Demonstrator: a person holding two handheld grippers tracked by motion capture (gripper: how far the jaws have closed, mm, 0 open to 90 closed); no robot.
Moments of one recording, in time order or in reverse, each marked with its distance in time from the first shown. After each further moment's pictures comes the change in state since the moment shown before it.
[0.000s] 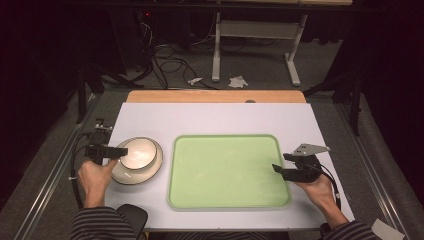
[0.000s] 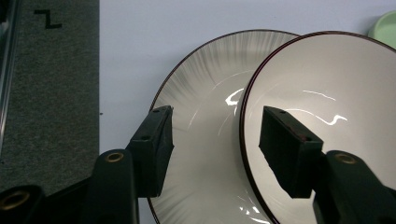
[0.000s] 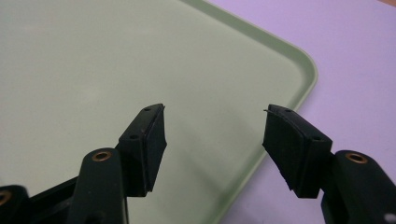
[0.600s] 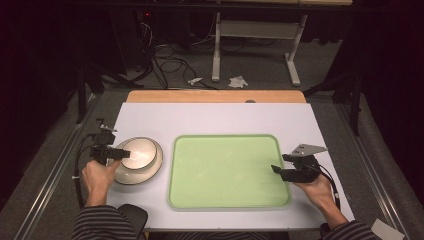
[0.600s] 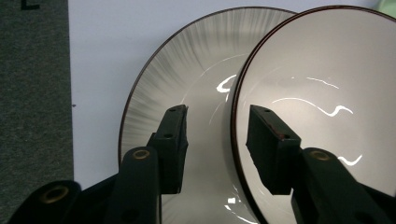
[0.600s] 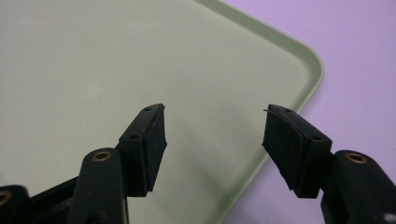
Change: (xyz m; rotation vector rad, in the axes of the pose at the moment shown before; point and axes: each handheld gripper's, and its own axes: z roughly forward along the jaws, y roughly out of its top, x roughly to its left) left arm -0.002 -0.008 0.013 0.077 -0.009 -0.015; right arm 0.002 0.000 0.003 0.017 0.005 -0.010
